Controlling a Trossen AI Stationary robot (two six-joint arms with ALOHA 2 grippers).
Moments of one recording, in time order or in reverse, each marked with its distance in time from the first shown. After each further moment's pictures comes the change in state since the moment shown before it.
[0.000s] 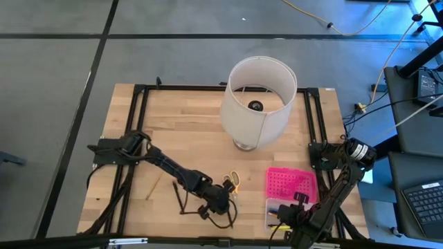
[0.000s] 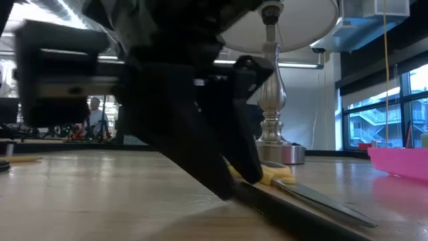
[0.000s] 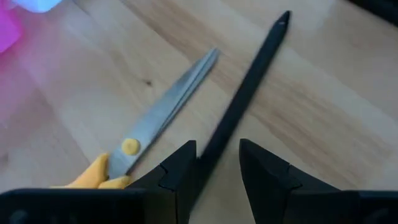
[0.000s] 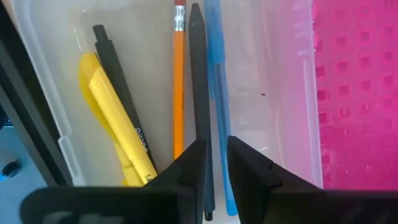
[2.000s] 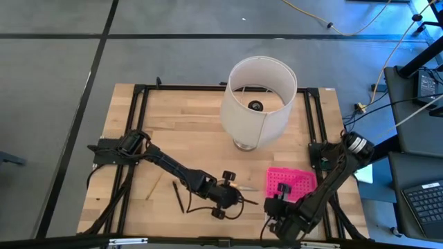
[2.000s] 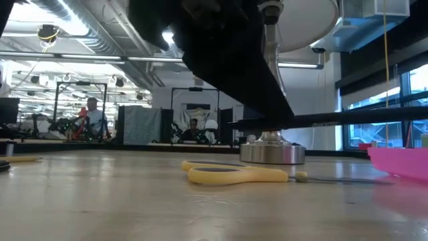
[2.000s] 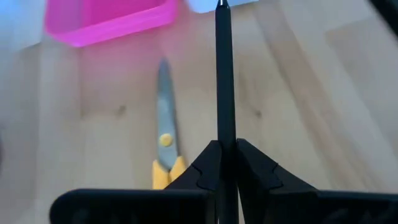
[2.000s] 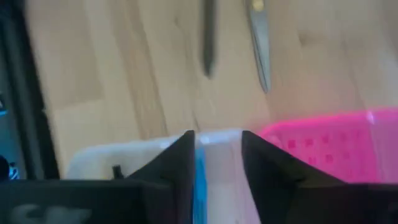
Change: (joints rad) left arm 0.003 -0.006 0.150 -0.131 -0.256 -0.436; right arm -0.132 -0.056 0.000 0.115 0.283 -0.251
